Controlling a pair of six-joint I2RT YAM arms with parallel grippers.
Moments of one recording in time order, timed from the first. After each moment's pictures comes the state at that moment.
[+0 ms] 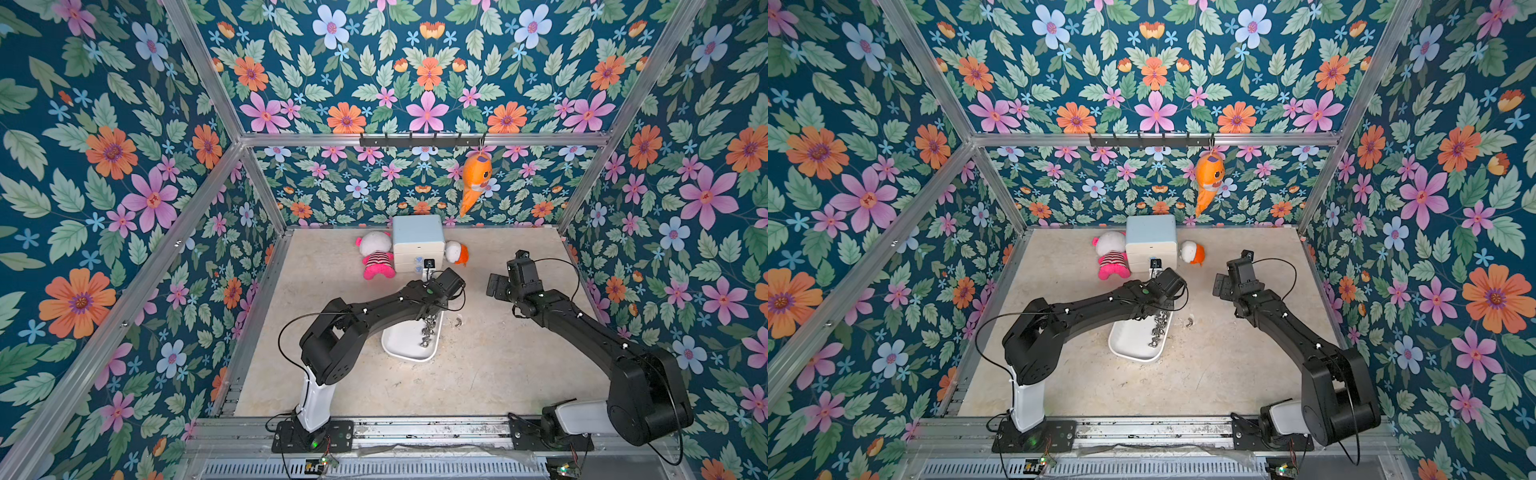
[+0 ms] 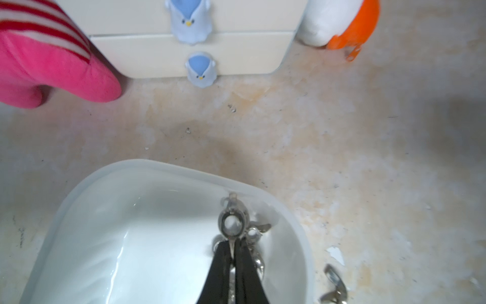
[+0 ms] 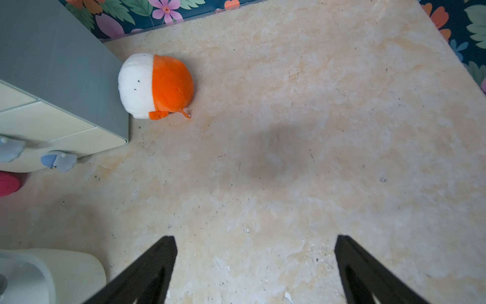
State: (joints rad) left arm -0.94 1.95 1.49 -0.56 -0.46 -0.75; right arm 0.32 1.38 0.88 -0.28 0.24 0.41
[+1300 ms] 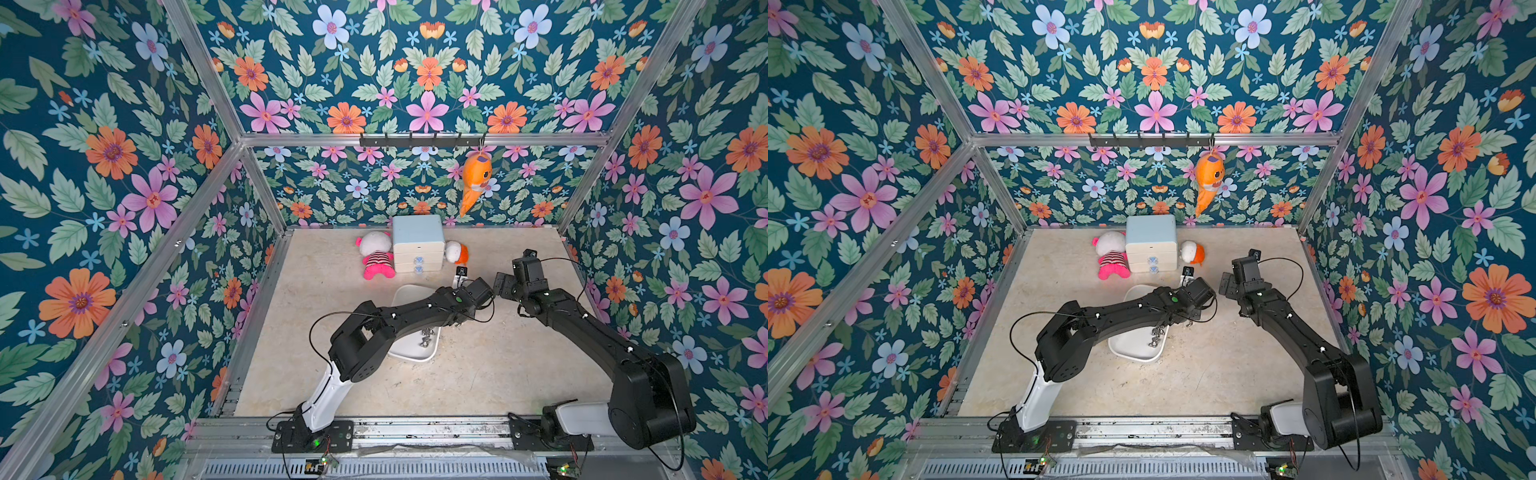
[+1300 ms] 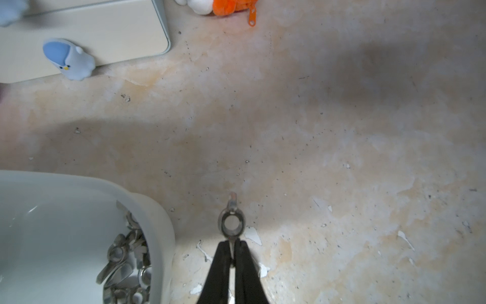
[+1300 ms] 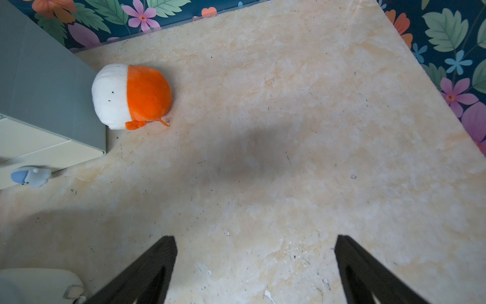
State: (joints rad) left arm -1.05 2.16 1.71 -0.58 -0.43 -0.71; right arm 0.28 1.36 0.89 -0.33 0.28 0.40
